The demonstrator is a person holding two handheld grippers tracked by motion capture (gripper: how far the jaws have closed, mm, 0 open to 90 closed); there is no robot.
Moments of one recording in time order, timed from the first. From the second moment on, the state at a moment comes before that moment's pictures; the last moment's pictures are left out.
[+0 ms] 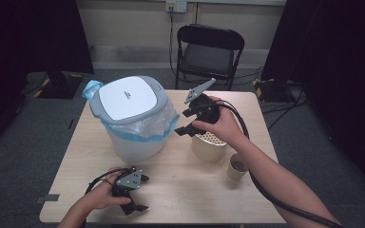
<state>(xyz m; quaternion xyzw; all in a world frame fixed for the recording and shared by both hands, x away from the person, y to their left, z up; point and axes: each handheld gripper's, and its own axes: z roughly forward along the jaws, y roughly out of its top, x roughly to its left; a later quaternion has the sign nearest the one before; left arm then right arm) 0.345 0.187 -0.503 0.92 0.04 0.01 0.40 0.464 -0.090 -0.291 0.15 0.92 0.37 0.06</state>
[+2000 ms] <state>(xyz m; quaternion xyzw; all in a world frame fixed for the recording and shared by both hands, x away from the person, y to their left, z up) 0.345 0.187 -0.503 0.92 0.04 0.00 0.39 0.557 -0.050 -0.232 0.21 0.90 0.36 0.10</state>
